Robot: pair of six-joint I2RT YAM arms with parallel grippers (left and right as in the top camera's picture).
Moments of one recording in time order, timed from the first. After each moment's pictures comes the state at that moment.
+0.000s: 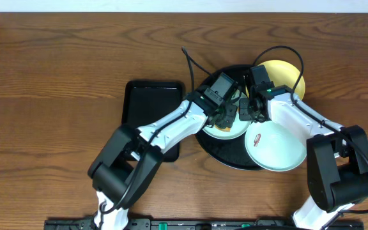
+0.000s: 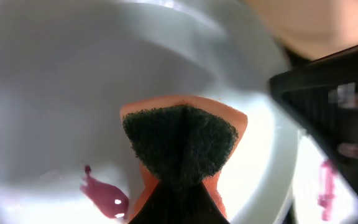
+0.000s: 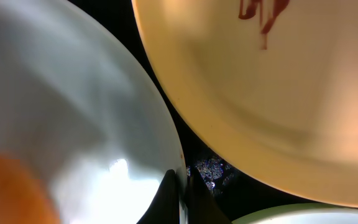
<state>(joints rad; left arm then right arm) -0.73 2.00 1.33 -0.44 0.13 -0.40 0.31 1.84 1.10 -0.58 0.09 0.34</state>
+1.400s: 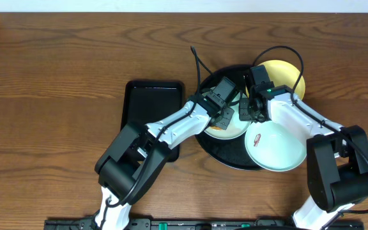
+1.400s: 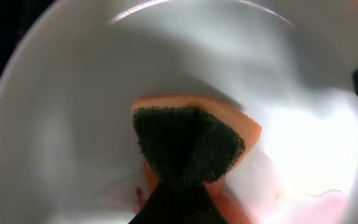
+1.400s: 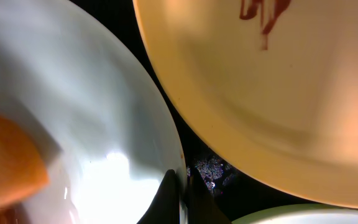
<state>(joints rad) -0.74 2.04 1.33 -0.42 -0.05 -0.25 0.31 1.84 1.10 -0.58 0.09 0.34</state>
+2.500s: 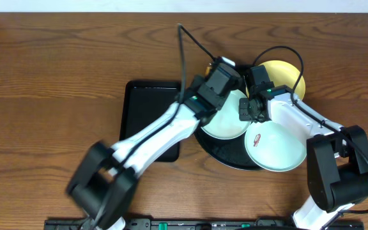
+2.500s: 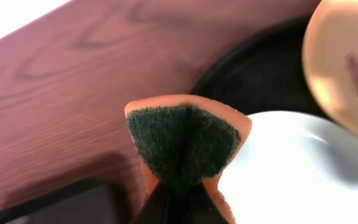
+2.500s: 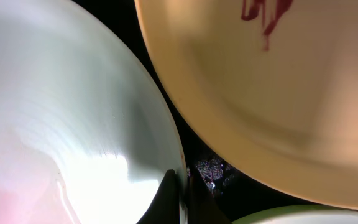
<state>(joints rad) -0.73 1.81 1.33 -0.37 -0.38 -0.13 0.31 1.84 1.10 -0.58 0.08 0.34</state>
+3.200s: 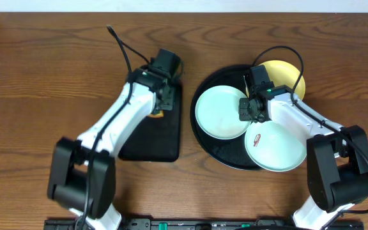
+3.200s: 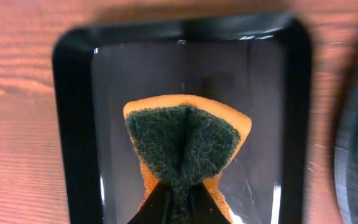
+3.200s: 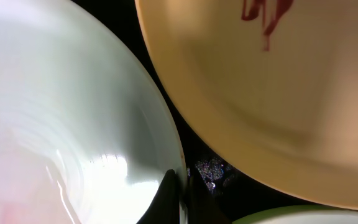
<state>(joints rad) -0.39 1.79 1.33 -0.86 -0.22 -0.29 0.31 1.84 1.10 -0.58 0.08 0.34</state>
